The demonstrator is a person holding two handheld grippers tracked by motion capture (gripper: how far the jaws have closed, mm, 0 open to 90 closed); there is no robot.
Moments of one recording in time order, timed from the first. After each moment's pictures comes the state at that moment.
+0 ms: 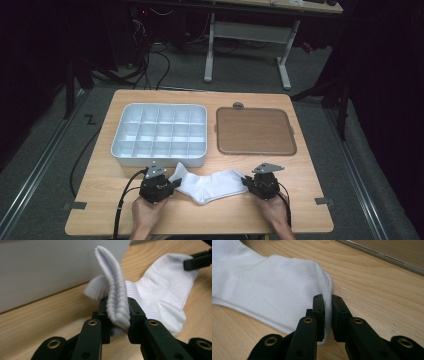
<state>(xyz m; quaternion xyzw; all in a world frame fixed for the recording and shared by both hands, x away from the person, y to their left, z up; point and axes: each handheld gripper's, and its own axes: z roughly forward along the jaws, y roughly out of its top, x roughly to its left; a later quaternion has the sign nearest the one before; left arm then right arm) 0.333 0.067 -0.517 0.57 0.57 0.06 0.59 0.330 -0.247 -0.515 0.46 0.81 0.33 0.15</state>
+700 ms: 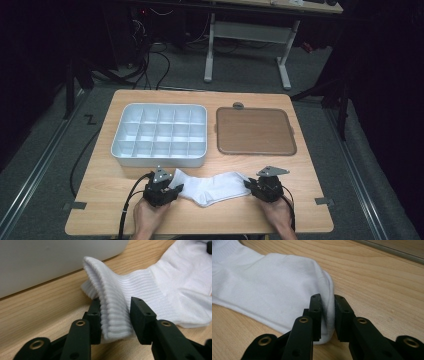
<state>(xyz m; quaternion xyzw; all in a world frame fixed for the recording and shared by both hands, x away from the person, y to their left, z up) 0.332 0.064 -0.535 0.59 0.57 0.08 0.56 0.324 -0.259 -0.524 0.46 0.80 0.34 0.15</state>
